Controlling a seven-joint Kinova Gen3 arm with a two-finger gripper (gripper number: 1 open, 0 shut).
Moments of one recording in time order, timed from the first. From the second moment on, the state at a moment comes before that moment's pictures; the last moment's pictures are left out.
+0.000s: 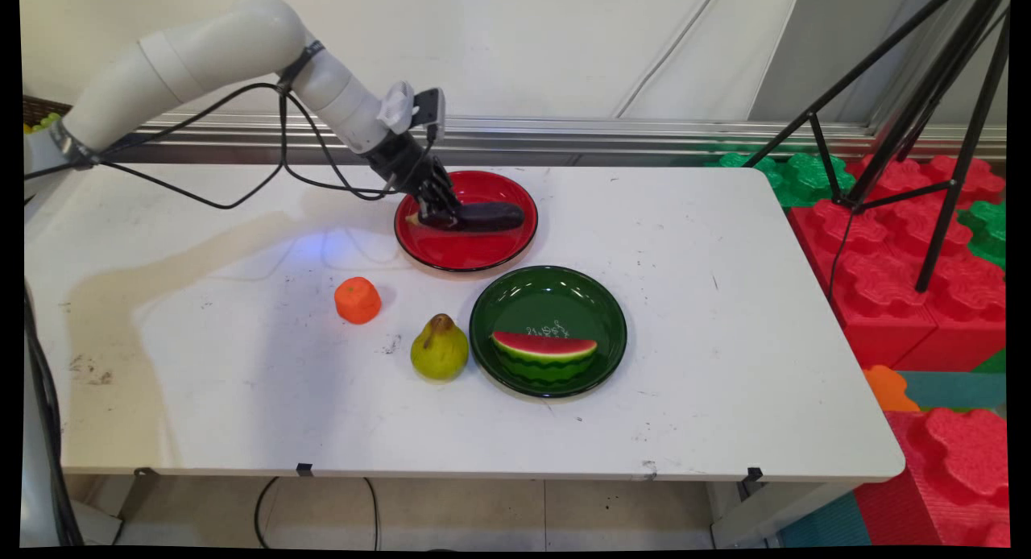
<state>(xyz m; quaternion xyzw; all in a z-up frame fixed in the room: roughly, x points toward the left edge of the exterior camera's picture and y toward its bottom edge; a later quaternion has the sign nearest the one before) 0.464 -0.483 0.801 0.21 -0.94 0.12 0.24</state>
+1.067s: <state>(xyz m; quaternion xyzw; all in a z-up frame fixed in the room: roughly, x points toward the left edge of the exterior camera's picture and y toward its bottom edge) 0.520 -0.403 0.876 0.23 -0.92 0.16 0.28</state>
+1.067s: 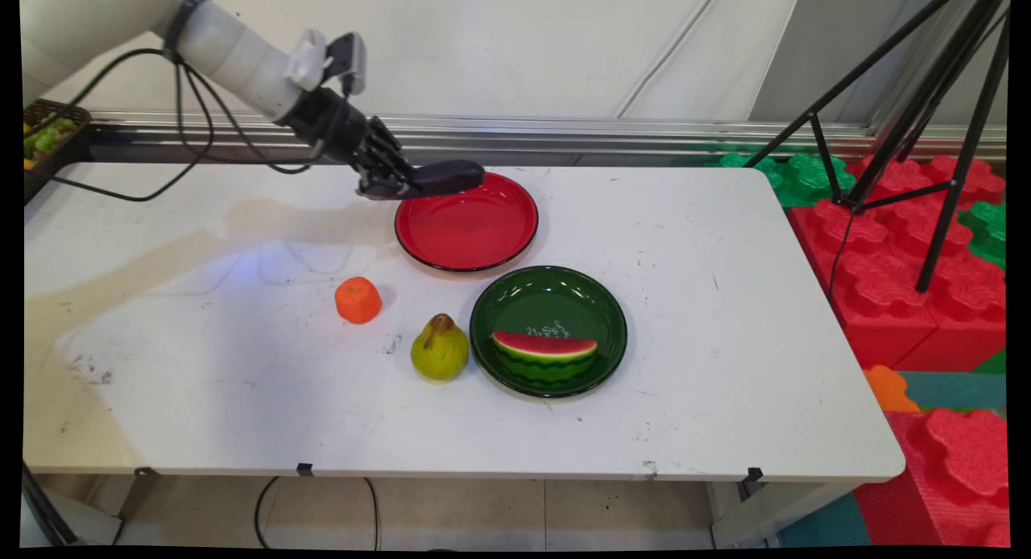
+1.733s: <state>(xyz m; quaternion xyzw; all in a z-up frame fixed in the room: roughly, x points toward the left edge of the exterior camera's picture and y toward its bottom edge) 0.568 -0.347 0.895 0.27 -0.91 0.16 0.28</state>
